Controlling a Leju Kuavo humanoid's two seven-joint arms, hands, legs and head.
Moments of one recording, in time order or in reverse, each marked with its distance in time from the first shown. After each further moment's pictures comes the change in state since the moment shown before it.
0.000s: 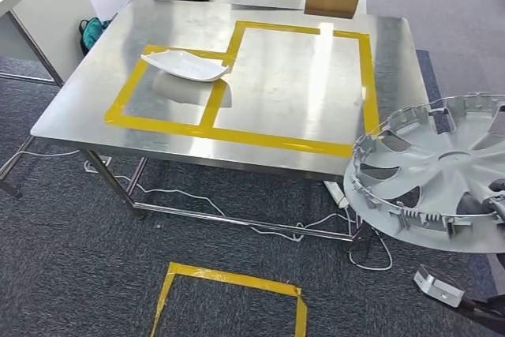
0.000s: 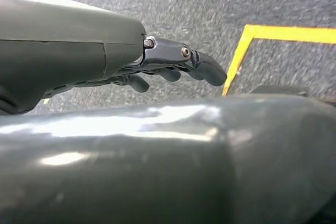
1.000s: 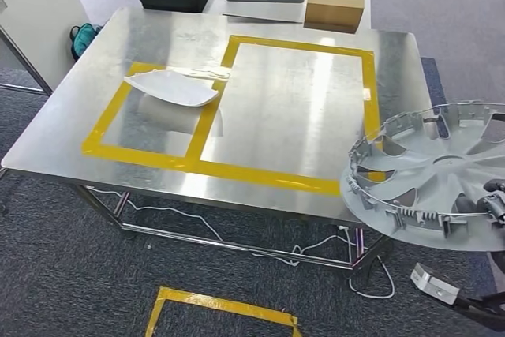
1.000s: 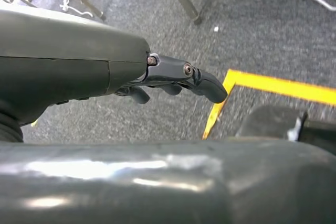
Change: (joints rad) left arm 0.001 -0.008 -0.023 0.000 -0.025 0.015 0.014; right arm -0.001 0.005 0.016 0.014 0.008 0.007 0.010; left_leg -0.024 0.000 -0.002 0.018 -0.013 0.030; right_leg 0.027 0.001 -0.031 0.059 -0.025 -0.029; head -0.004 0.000
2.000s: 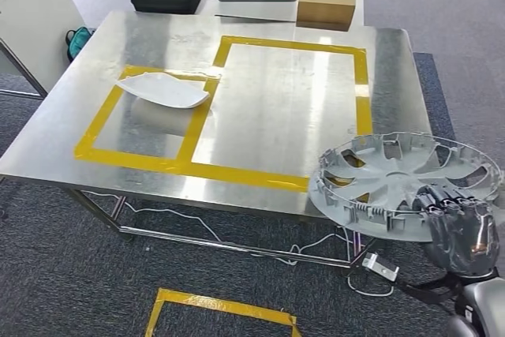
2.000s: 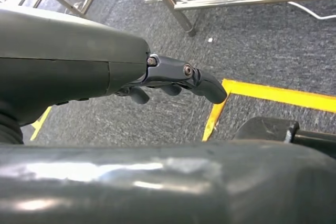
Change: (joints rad) left arm -0.008 0.003 -0.008 0.000 -0.032 0.018 0.001; right arm -0.115 0.180 0.223 0.274 0.016 0.042 0.033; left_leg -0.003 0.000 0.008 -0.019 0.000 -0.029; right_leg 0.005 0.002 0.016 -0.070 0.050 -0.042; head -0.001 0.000
